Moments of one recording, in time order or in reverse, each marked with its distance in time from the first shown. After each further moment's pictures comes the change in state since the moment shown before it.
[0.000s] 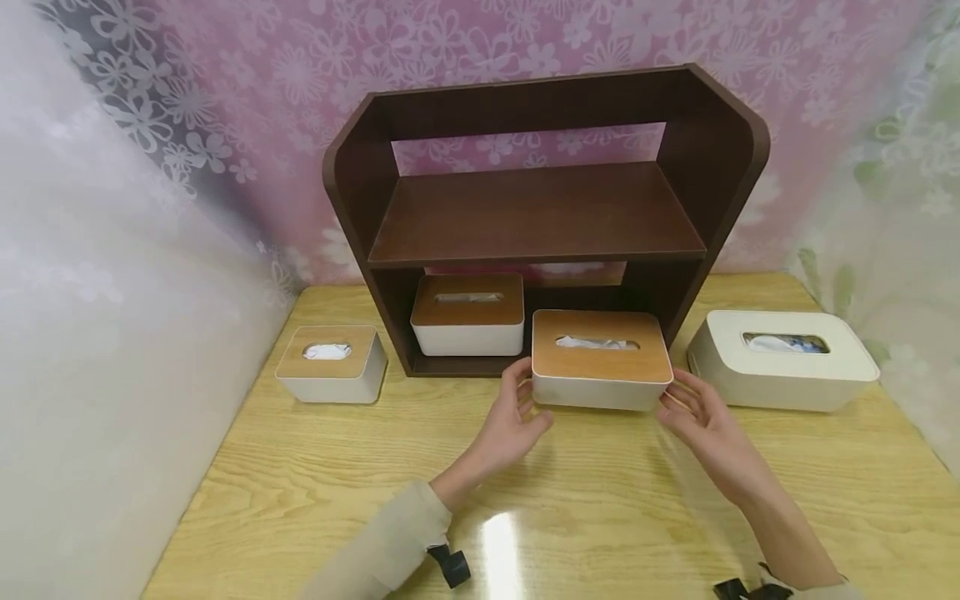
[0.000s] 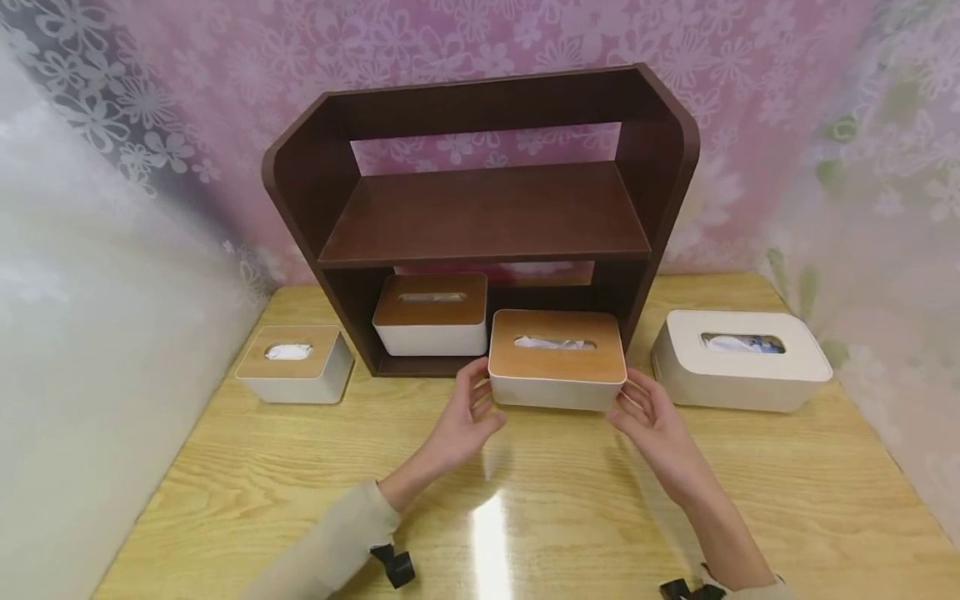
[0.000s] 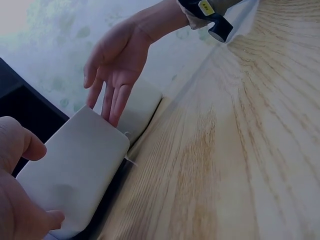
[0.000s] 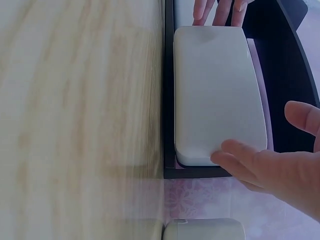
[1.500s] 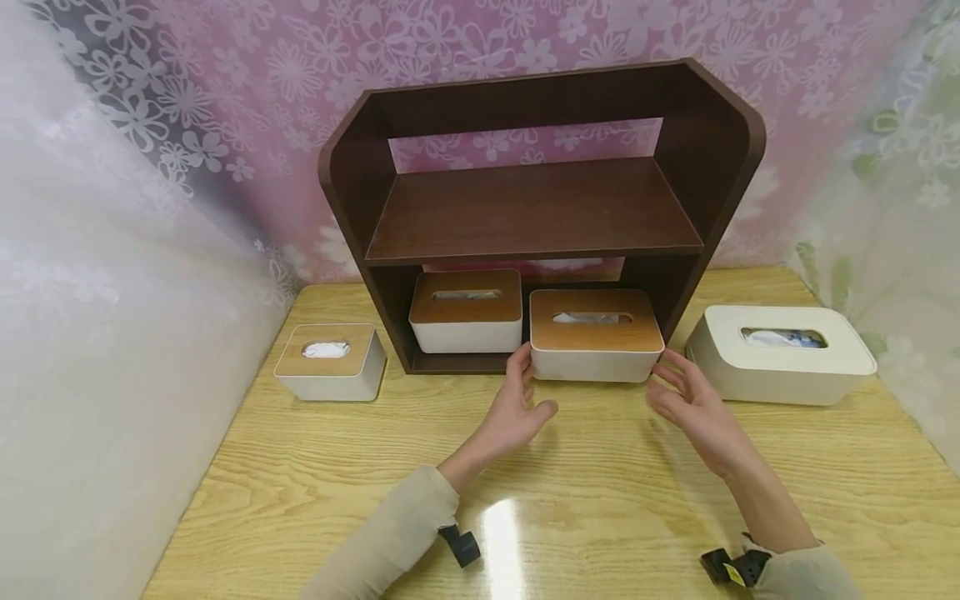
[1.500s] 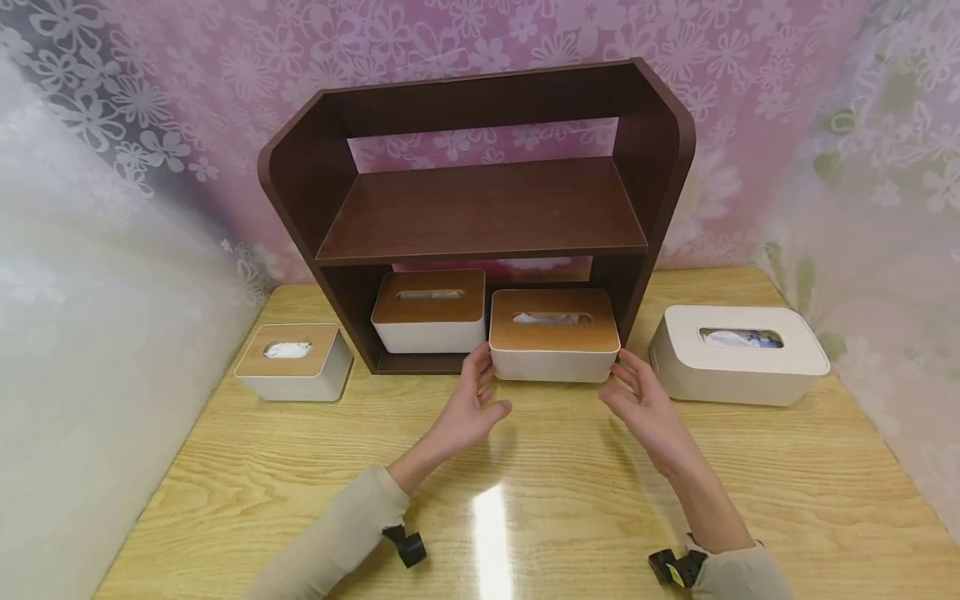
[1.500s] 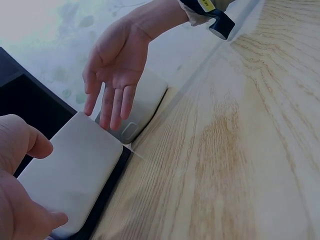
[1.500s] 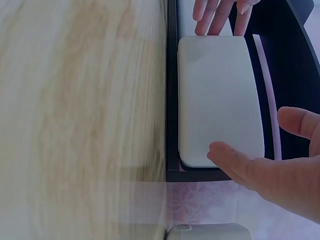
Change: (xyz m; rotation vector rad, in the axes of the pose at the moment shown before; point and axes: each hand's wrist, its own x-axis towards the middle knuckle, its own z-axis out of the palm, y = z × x) left_hand 0.019 -0.005 0.002 0.027 -0.020 0.020; right_hand 0.021 -0.002 0.000 0.083 -0.039 0.015
